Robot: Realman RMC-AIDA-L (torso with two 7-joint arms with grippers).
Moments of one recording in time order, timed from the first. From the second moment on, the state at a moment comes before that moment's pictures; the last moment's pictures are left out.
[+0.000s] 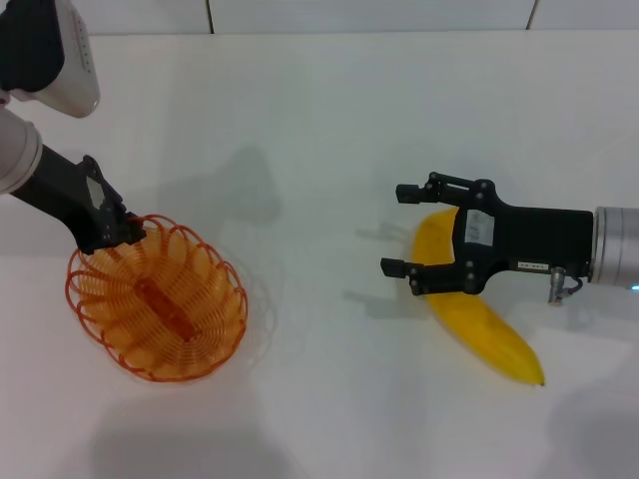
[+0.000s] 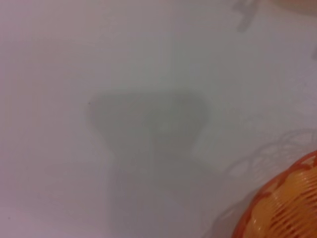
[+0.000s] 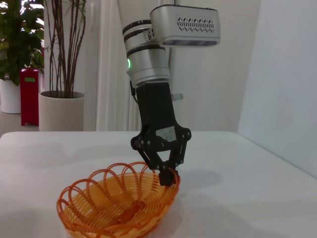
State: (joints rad) left arm -0.88 -2.02 0.92 0.79 2.73 1.43 -1.64; right arm 0.62 2.04 -0.08 -0.31 -2.49 -1.60 0.69
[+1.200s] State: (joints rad) left arm -0.89 -2.02 0.82 0.68 2.61 1.26 -2.11; right arm 0.65 2.04 -0.07 -0.30 -2.48 -1.60 0.69
